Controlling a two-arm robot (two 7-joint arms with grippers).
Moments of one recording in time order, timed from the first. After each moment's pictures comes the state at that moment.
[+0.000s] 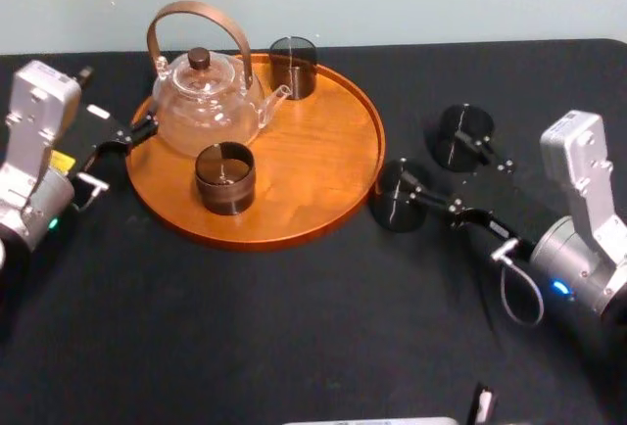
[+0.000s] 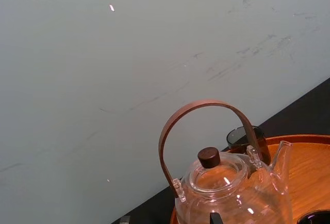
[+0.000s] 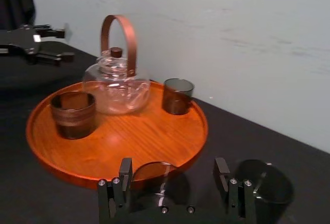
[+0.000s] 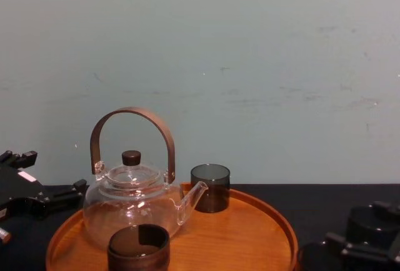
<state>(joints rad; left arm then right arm) -0.20 0.60 0.45 -1.41 -0.25 -0.12 0.03 -0.01 0.60 -0.41 -1.65 0.38 -0.09 0.22</state>
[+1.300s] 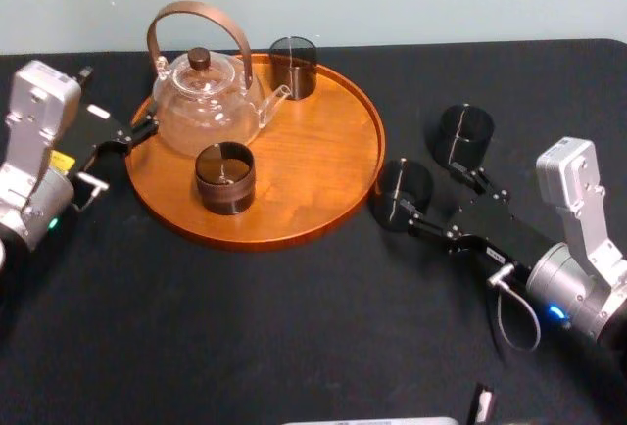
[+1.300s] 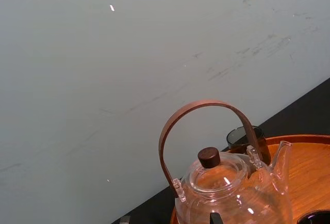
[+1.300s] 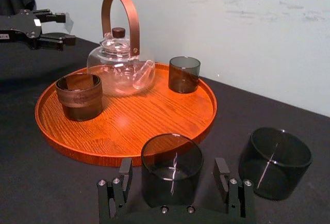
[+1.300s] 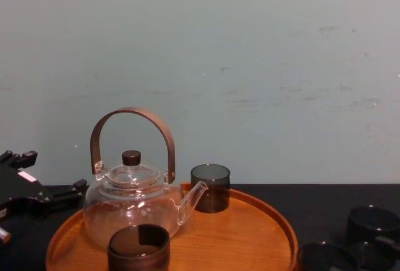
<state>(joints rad) -0.20 0.60 0.45 -1.41 -0.25 -0.12 0.03 -0.08 0.52 -0.33 -1.62 0.35 -0.06 0.30</state>
